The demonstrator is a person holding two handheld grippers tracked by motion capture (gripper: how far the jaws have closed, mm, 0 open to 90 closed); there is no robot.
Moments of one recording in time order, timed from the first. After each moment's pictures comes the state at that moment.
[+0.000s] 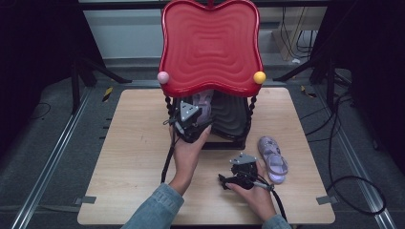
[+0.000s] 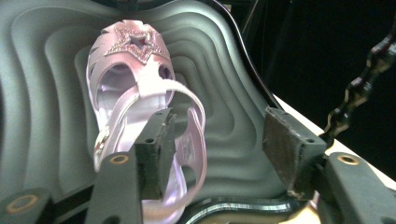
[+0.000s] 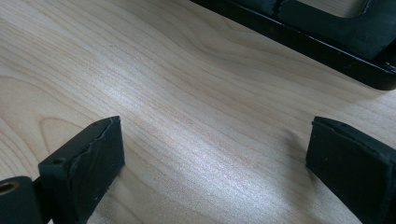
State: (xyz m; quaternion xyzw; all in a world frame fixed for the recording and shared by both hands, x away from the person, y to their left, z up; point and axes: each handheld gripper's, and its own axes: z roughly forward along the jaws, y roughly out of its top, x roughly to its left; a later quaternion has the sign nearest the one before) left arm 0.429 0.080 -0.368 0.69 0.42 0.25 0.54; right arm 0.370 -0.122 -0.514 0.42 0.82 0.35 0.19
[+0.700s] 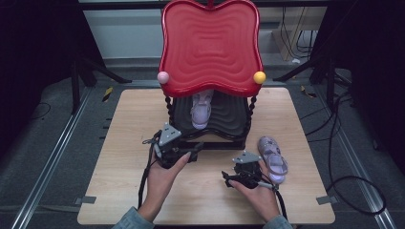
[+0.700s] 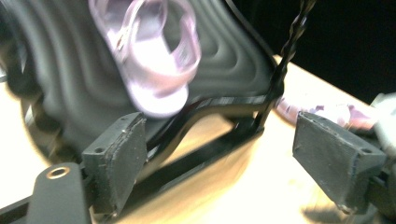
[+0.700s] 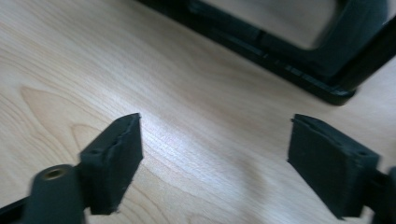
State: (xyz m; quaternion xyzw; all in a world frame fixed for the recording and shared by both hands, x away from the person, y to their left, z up) left arm 0.370 0.139 -0.388 0.75 0.39 0.21 0.49; right arm 0.359 -0.129 -0.483 0.41 0.81 0.35 0.20
